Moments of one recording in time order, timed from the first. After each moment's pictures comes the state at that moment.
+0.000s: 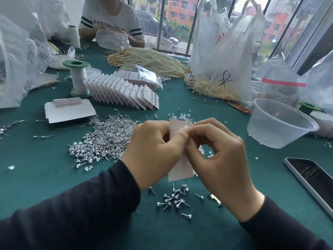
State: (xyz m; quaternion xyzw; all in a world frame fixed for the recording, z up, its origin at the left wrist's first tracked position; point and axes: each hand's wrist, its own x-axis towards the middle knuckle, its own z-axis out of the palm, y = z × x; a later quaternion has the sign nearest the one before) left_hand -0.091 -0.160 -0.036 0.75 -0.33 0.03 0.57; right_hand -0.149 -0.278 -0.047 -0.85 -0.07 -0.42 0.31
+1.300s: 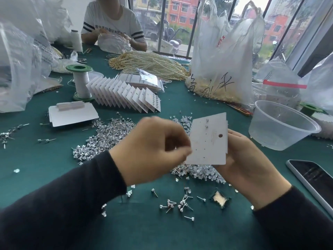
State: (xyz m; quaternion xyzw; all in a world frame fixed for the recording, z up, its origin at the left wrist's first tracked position) left_hand -0.082 -0.139 -0.016 0.75 -0.48 -0.03 0.45; right_hand -0.151 -0.306 -0.027 -0.55 0.13 -0.08 0.82
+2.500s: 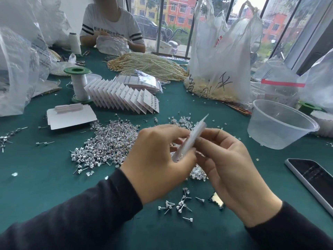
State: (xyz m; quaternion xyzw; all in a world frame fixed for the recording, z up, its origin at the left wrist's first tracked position) left_hand -0.101 -0.155 -0.030 0.76 -0.40 0.09 0.50; right_hand -0.157 -0.278 -0.037 -0.55 0.11 -0.20 0.80
